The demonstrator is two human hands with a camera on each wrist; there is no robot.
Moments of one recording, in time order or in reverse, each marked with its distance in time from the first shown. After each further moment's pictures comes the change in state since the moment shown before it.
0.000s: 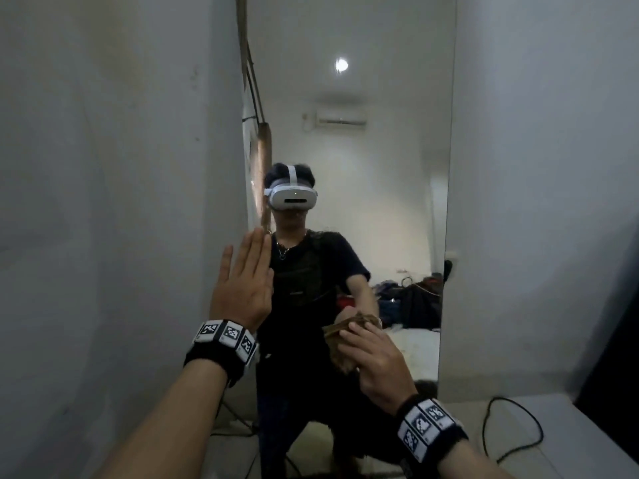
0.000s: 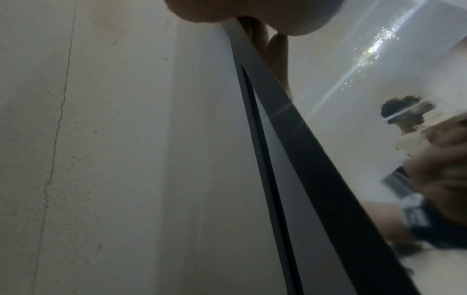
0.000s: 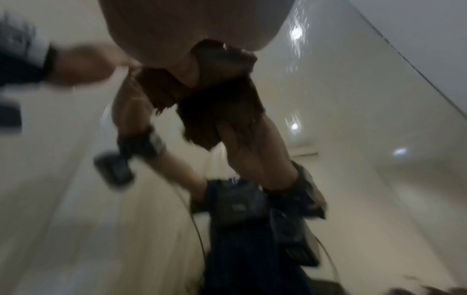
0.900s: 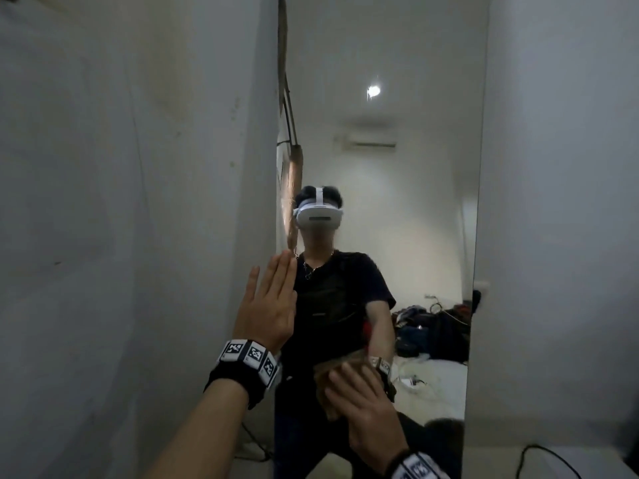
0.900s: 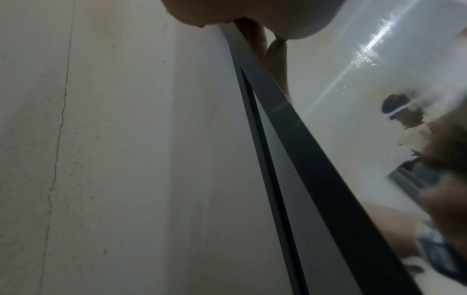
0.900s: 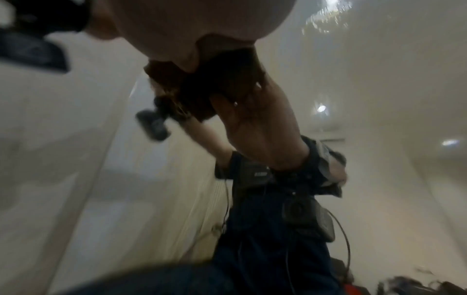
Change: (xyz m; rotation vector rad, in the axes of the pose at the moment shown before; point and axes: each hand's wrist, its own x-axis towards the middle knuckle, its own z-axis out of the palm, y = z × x) left_hand 0.001 -0.005 0.003 0.012 0.000 0.002; right_hand -0.018 -0.019 0.053 -0.061 -0.155 -0.097
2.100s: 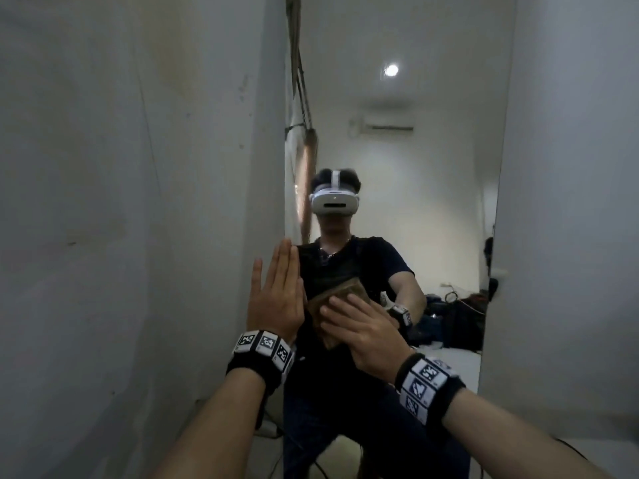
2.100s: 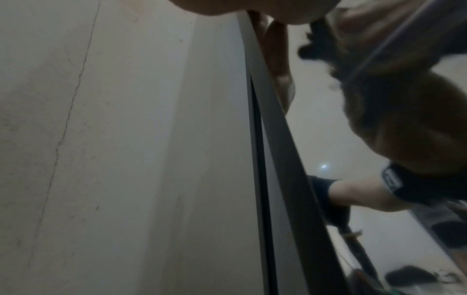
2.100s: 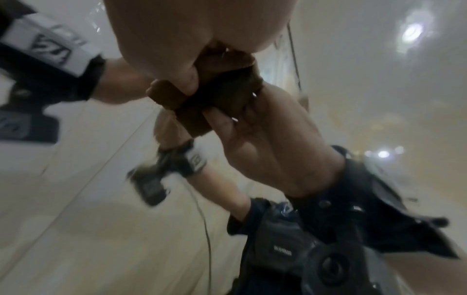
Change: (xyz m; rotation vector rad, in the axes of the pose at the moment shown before) left_hand -0.010 0.013 0.004 -0.031 0.053 -0.122; right_hand 0.099 0.036 -0.044 -0.063 -0.066 -0.314
